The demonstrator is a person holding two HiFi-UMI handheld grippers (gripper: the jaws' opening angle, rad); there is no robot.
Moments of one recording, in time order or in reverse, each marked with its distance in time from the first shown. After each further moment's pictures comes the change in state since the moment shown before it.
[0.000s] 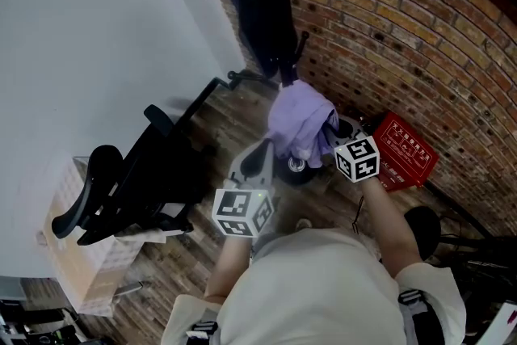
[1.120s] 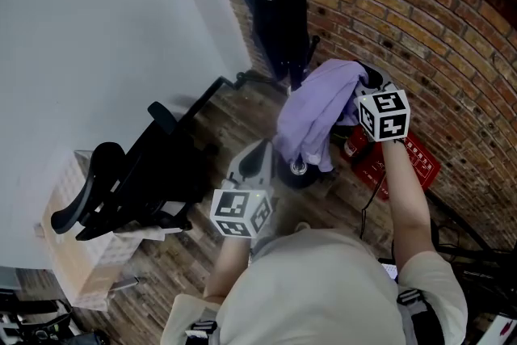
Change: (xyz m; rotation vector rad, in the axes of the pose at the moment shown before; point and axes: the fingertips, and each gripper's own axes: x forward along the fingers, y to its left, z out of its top) left arm -0.002 0.019 0.008 -0.012 -0.026 0.037; right arm 0.007 -0.079 0.154 -0.168 -0.087 -0.183
